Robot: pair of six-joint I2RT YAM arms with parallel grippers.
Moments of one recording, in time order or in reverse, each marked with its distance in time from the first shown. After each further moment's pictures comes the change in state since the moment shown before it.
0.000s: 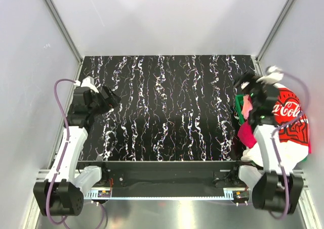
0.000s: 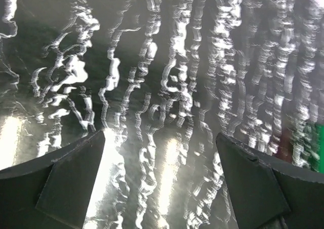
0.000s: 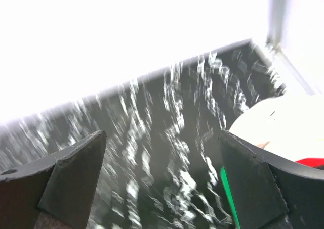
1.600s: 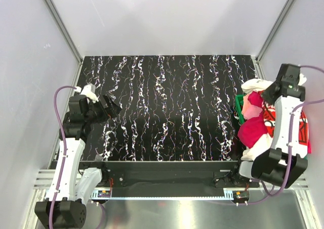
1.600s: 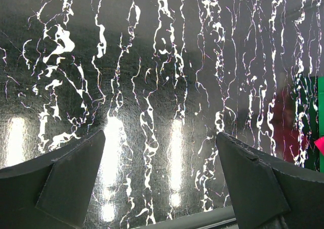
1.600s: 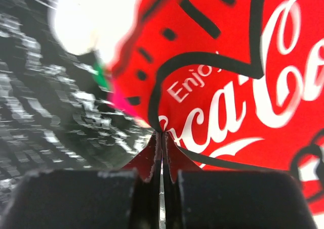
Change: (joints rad) left arm 0.041 -0.167 -0.021 -0.177 0.149 0.125; right arm -0.195 0.264 0.643 -1.233 0.298 0.213
